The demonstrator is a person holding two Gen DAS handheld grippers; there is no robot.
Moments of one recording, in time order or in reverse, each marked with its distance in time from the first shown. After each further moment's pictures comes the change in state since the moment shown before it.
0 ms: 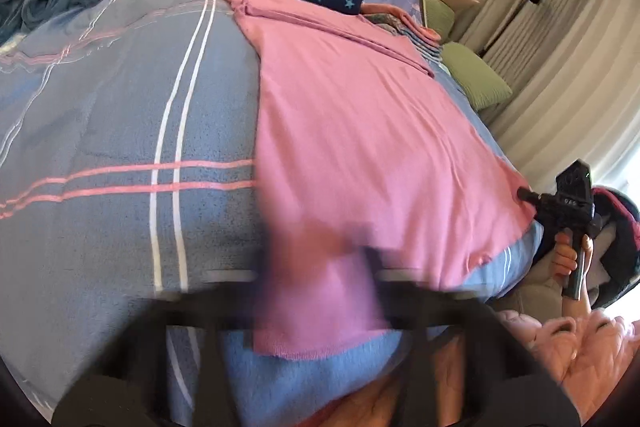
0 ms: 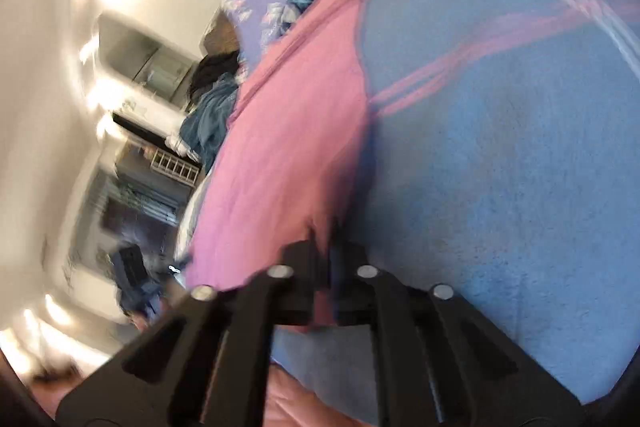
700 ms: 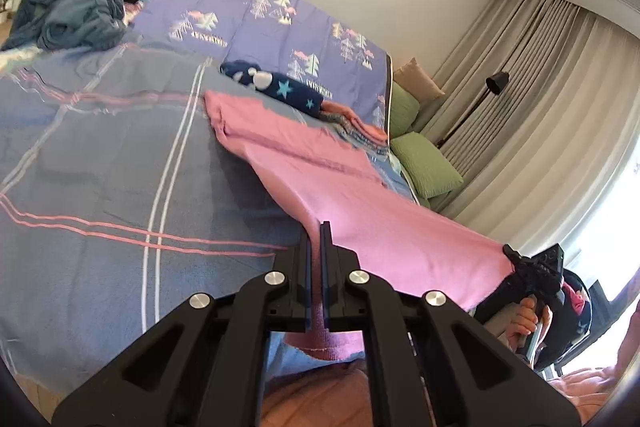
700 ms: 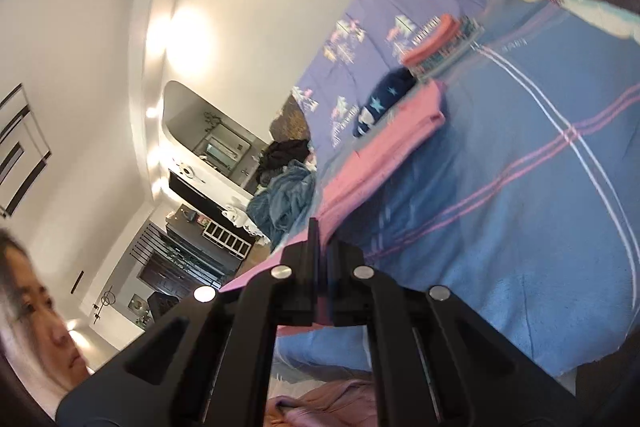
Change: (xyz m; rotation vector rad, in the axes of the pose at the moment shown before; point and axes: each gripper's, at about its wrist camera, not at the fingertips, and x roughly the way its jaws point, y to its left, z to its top) left arm -0.139 -0.062 0.010 -0.053 -0.330 -0.111; right arm -0.137 0.082 -0.007 -0.119 -0.326 0.194
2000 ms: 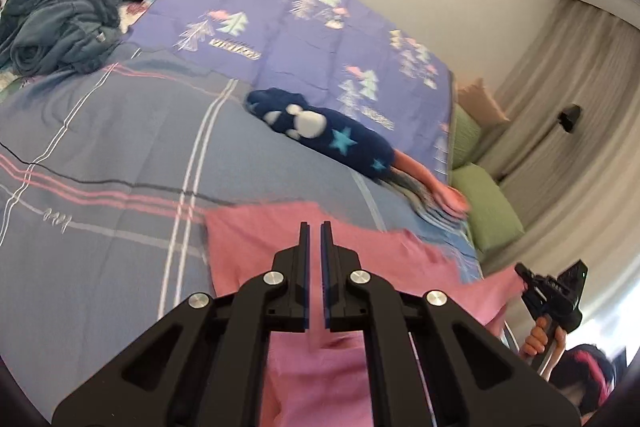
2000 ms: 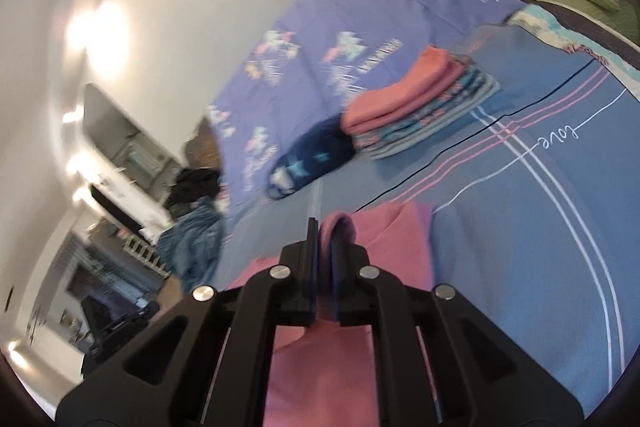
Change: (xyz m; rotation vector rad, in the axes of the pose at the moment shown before) left arm 0.258 0.094 0.196 -0.088 0.043 0.151; right arm 0.265 -0.101 0.186 -0.012 -0.003 -0.325
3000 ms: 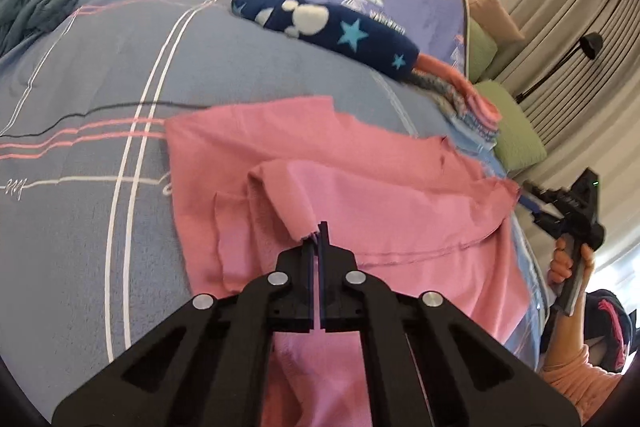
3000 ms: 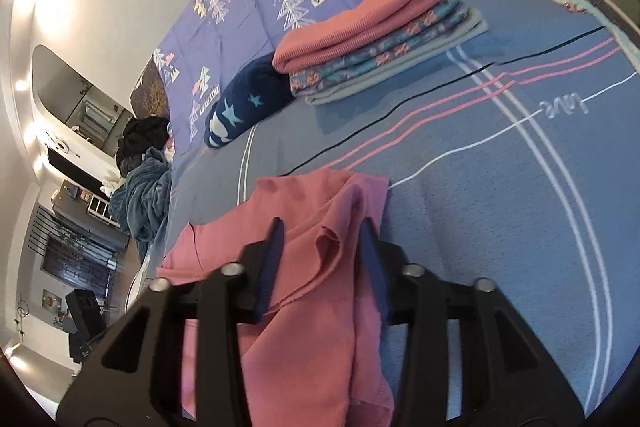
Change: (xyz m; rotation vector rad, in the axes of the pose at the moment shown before) left arm 0.070 -0.001 -0.049 0.104 0.277 0.014; right arm 0.069 -0.029 0.005 -0.014 0.250 -0.145
